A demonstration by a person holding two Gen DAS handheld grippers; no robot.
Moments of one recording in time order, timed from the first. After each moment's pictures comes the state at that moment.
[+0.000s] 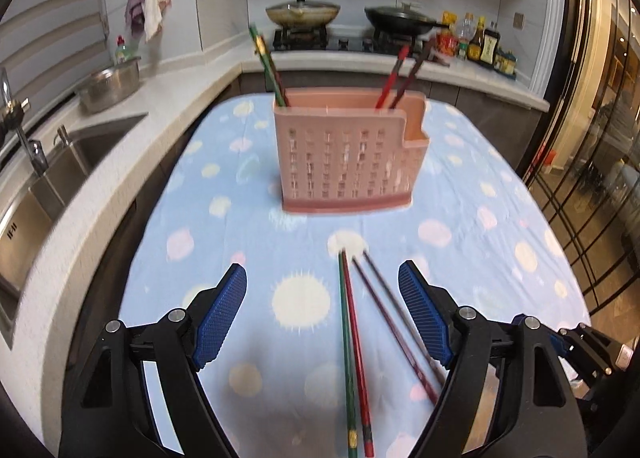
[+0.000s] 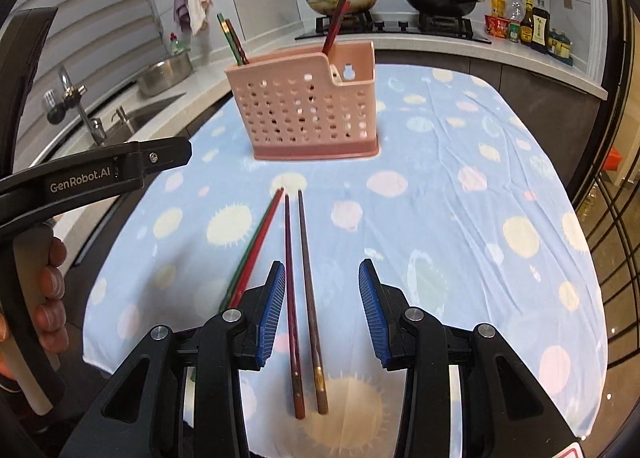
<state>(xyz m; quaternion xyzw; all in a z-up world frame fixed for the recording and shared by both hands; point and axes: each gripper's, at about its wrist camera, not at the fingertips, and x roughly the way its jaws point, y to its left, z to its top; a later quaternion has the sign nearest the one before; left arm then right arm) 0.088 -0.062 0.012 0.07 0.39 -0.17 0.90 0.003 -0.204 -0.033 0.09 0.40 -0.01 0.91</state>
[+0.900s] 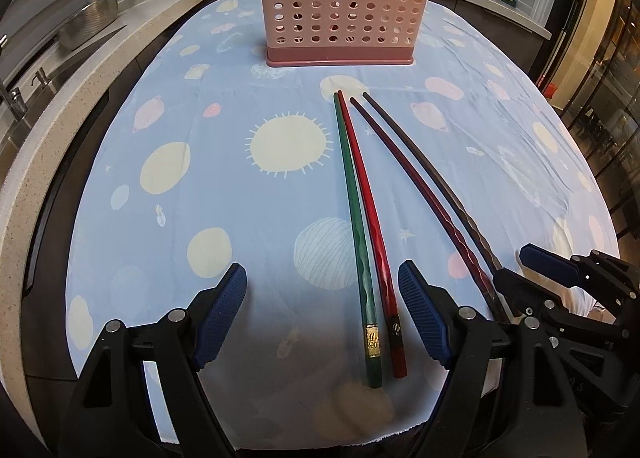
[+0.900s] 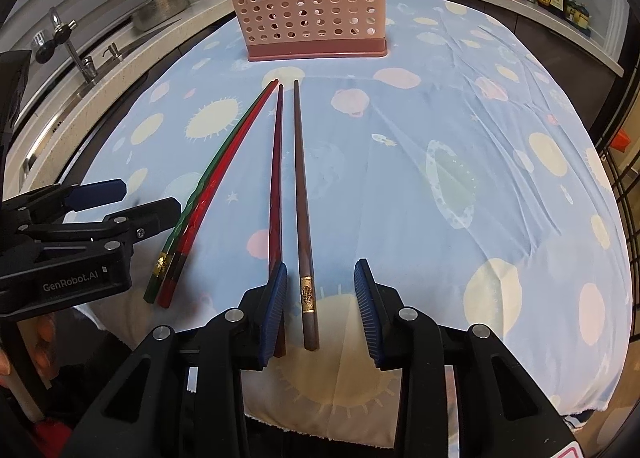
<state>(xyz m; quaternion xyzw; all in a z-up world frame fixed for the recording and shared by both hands) 0.049 -0.048 -0.083 0.10 0.49 -0.17 0.85 -0.011 -0.192 -0.097 0.07 0.49 0.01 0.87</state>
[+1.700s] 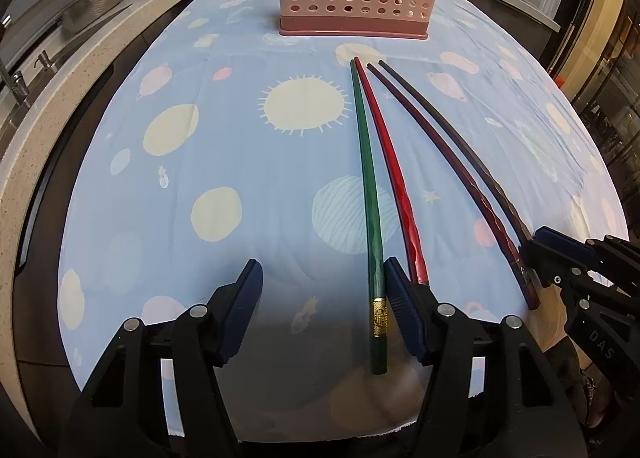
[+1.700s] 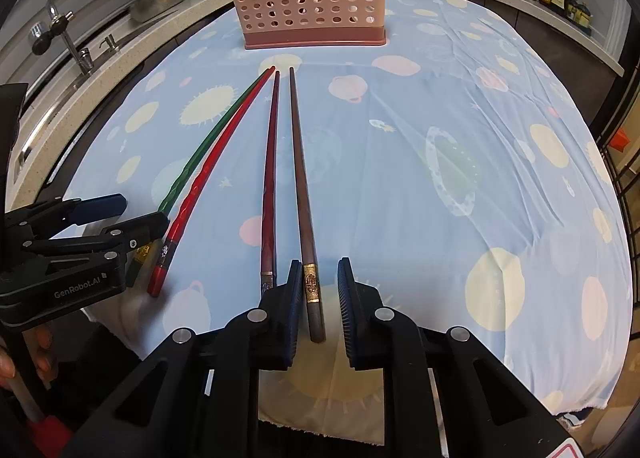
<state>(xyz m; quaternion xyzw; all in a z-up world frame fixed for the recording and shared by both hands) 0.044 -0.034 -0.103 0.10 0.51 -0.16 0.84 -0.011 -0.191 -0.104 0.07 0.50 0.00 0.86</state>
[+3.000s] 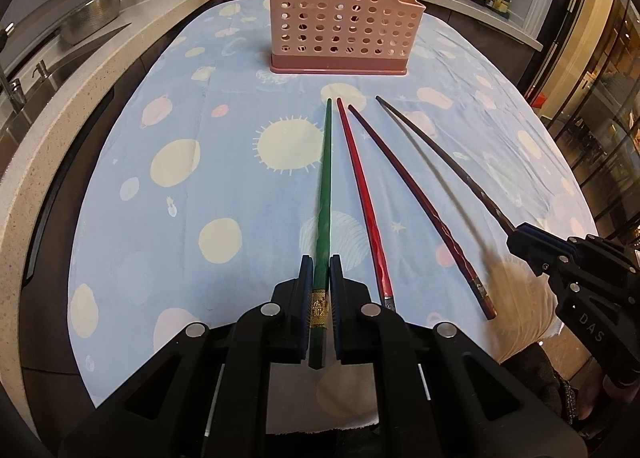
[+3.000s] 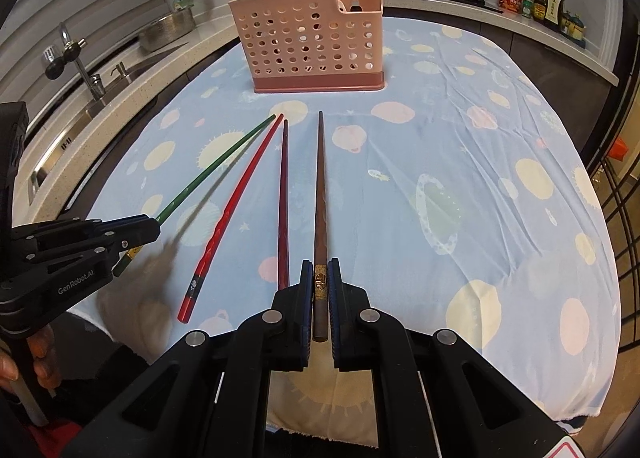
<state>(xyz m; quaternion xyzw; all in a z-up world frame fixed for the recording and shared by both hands) 0.038 -0.033 -0.067 0.07 0.49 -0.19 0.85 -0.015 -0.196 -0.069 0.08 0.45 0.01 0.89</state>
